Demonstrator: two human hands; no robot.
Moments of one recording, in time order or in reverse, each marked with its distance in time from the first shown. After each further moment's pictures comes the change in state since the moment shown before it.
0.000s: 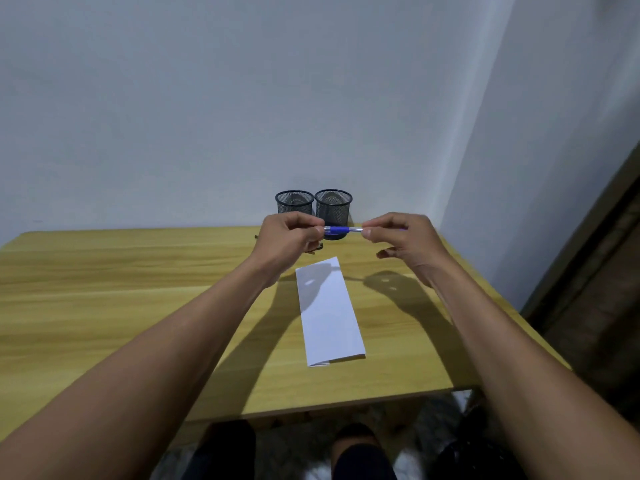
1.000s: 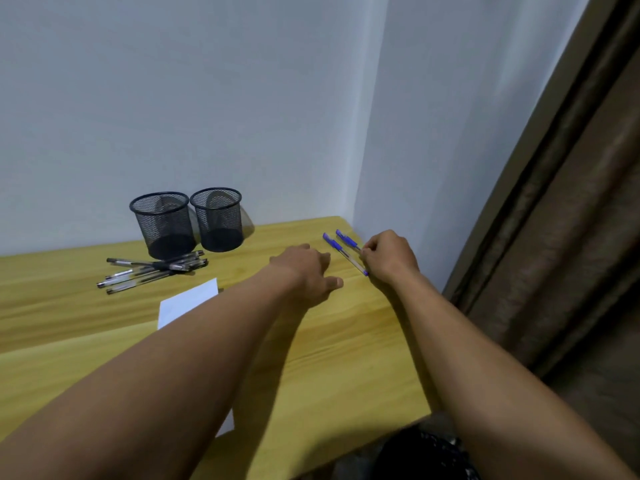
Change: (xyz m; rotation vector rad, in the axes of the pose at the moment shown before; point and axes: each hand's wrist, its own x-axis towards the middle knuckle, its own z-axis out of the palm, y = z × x) left_hand 0.093 -0.069 0.210 1.315 -0.586 0.118; right_hand 0.075 0.120 -0.154 -0.914 0.339 0.267
